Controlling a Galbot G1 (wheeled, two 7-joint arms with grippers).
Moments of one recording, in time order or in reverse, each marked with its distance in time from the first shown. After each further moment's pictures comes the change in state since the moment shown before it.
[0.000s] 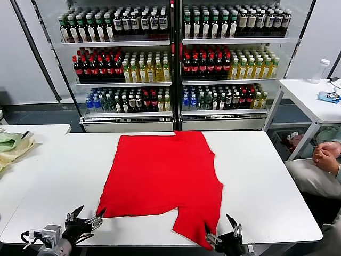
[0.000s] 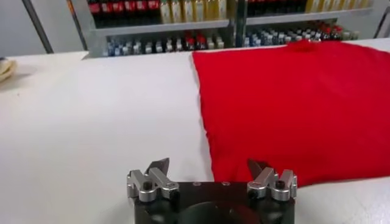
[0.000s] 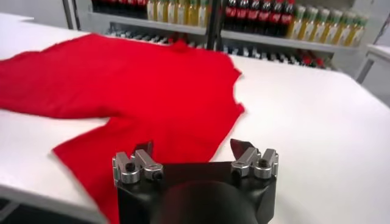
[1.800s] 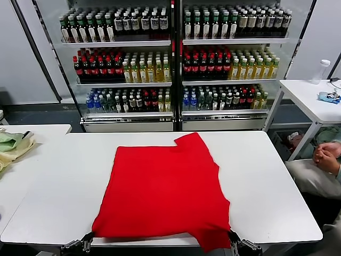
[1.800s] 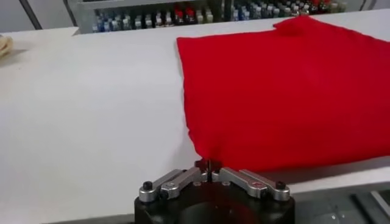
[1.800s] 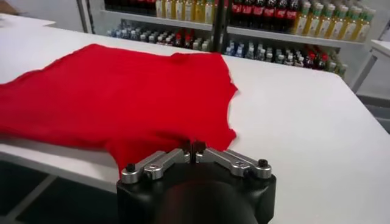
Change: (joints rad) left arm 0.320 0.059 -0.098 -0.266 -0.072 0.000 -0.115; right arm -0.172 -0.094 0.240 0.233 0.117 -0.010 -0.081
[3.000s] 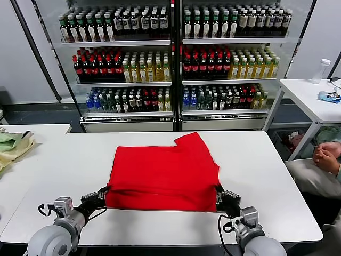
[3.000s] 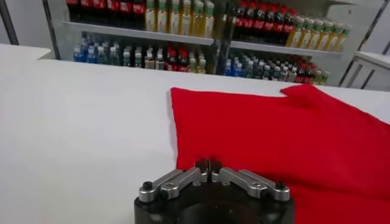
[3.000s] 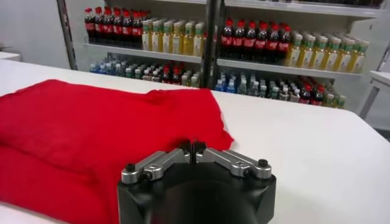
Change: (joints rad) left arm -0.642 -0.074 0.224 0.385 -0.090 0.053 0.151; right arm 0.596 0.105 -0.204 -0.412 0.009 -0.047 -0.033
